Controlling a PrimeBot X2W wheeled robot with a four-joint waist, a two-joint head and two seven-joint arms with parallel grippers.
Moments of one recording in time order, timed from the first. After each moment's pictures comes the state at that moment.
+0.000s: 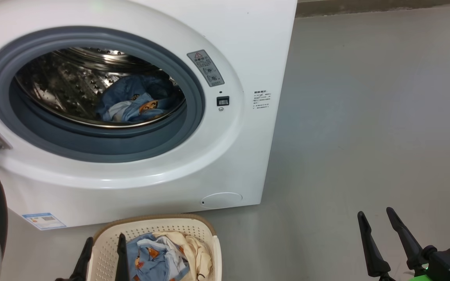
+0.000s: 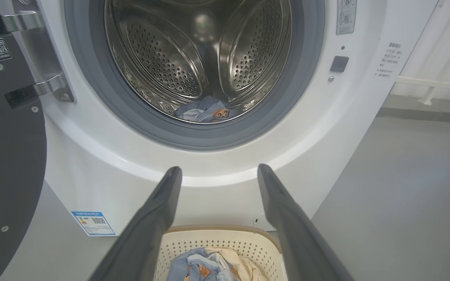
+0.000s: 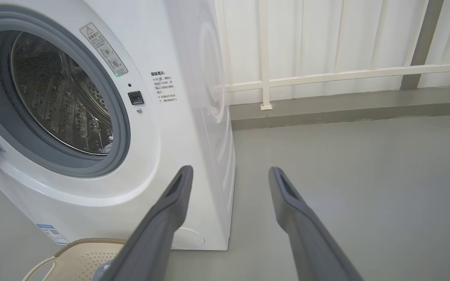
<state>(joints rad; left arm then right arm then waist) 0.12 0.05 -0.11 0.07 -0.22 0.09 -0.26 0.12 -0.09 -0.01 0.01 0.24 0.13 -0.26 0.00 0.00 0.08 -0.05</state>
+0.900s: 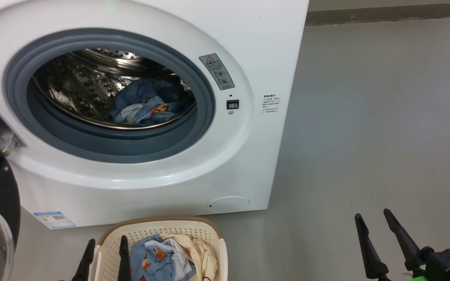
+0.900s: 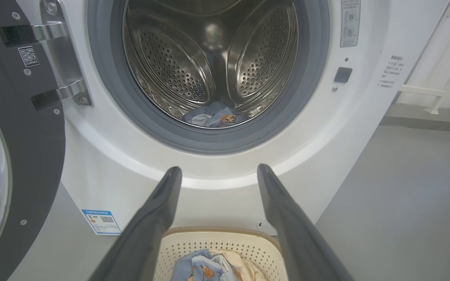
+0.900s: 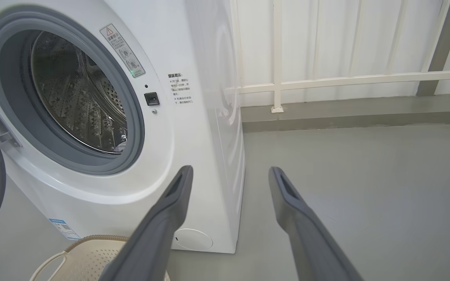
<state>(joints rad) 0.14 0.05 -0.13 0.05 -0.24 0.11 -0.26 0.12 -0.10 0.00 0.01 0.24 0.13 -0.26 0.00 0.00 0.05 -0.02</state>
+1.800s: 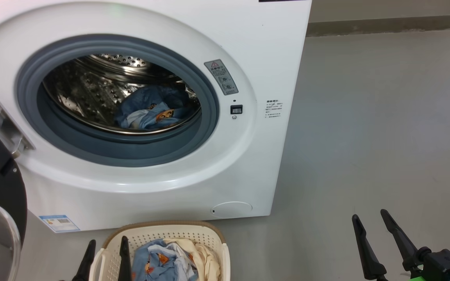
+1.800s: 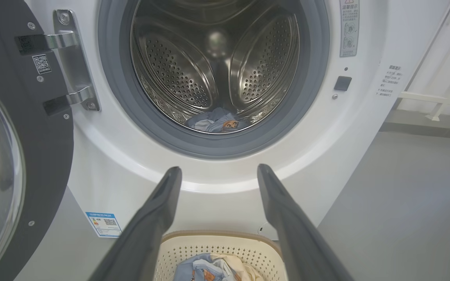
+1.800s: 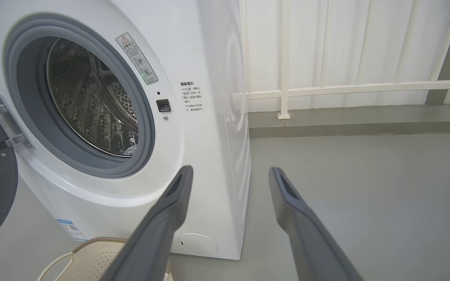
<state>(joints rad) 0.14 0.05 -0.13 0.05 -0.24 0.11 -0.26 0.13 -0.11 0.02 0.01 0.24 0.13 -0.26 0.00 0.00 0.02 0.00</state>
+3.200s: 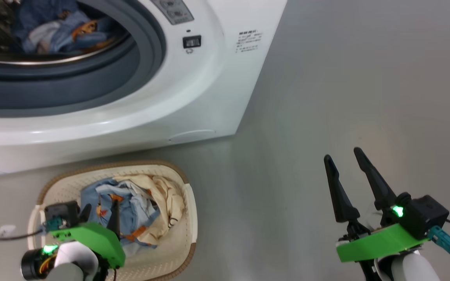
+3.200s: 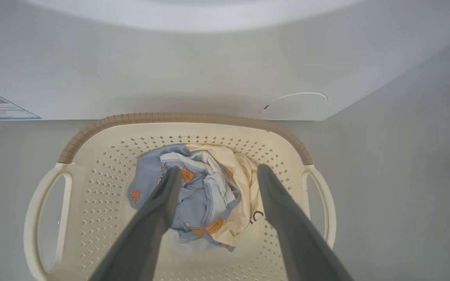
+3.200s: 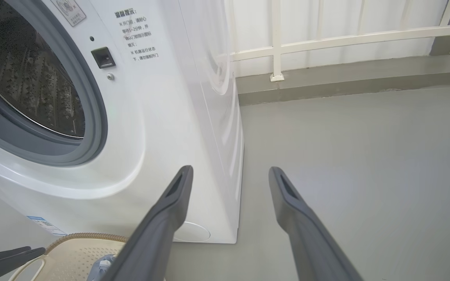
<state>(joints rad) -0.31 0.09 -0.11 0.58 -0.35 0.00 -0.03 -0.11 -0.05 0.09 0.00 0.24 0.13 -0.26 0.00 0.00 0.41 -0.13</state>
